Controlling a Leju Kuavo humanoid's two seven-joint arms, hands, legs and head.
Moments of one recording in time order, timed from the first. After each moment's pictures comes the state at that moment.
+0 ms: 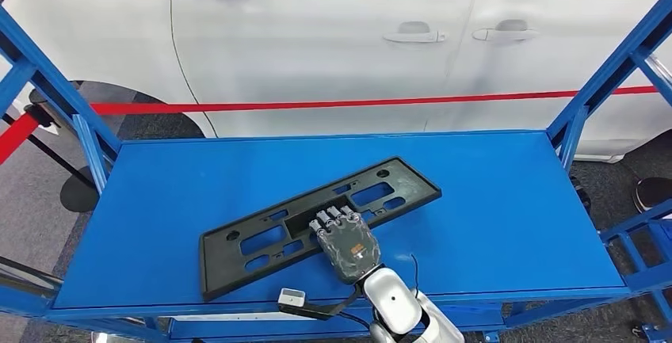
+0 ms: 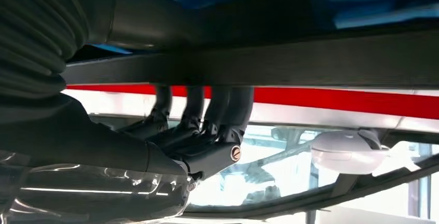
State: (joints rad) left arm -0.04 -0.12 0.63 -0.20 -0.82 0.07 -0.43; right arm -0.29 0.14 0.69 -1.26 1.52 -0.45 0.05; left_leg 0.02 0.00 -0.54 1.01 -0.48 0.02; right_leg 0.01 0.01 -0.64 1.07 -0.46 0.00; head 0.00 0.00
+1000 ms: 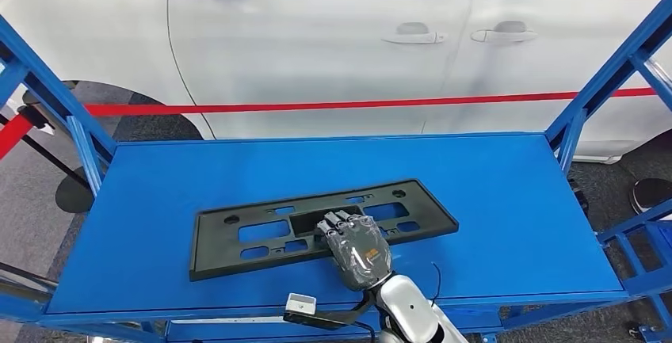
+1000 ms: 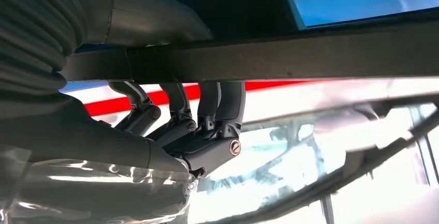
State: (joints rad) left arm -0.04 -0.13 0.68 -0.20 -0.83 0.08 -0.44; right arm -0.20 0.09 0.67 -1.45 1.30 -0.47 -0.03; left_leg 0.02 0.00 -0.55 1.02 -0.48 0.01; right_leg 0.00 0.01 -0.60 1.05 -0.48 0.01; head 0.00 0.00
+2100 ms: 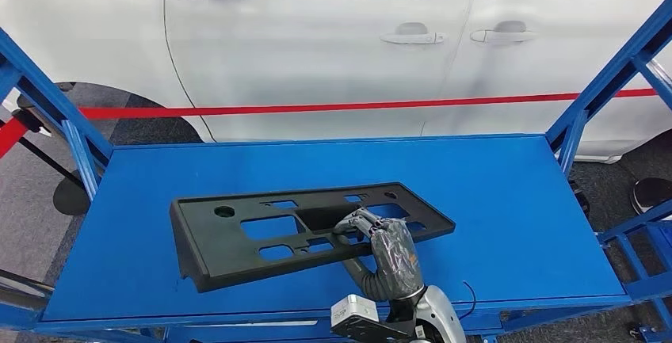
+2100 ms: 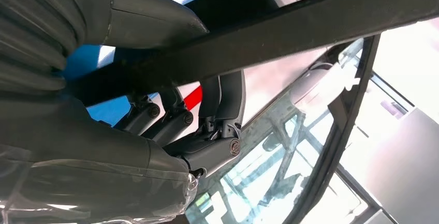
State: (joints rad) left arm -0.04 -0.14 0.73 -0.20 -0.86 0.08 -0.45; right arm -0.07 0.05 0.59 -1.69 0.73 -0.46 -0.24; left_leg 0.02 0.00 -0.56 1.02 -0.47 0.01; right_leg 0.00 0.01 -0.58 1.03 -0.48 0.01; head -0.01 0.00
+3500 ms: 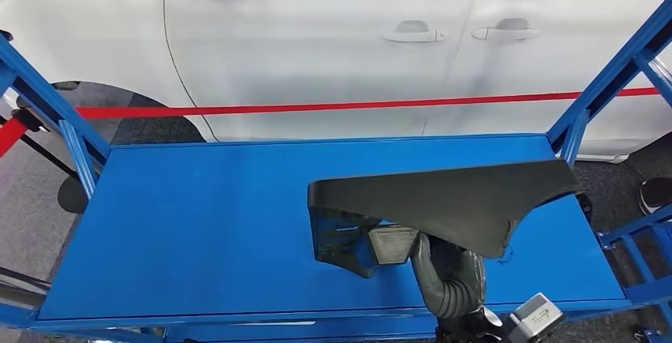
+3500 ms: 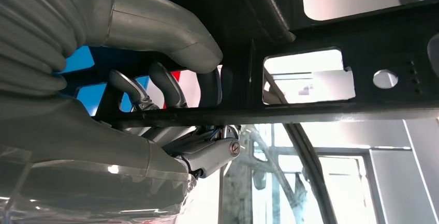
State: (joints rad) left arm -0.04 -0.13 0.83 -0.20 -0.89 0.07 -0.39; right arm 0.11 0.07 0.40 -1.97 -0.07 -0.18 -0.42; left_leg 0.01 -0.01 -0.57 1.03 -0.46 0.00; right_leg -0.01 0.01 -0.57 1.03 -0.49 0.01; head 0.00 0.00
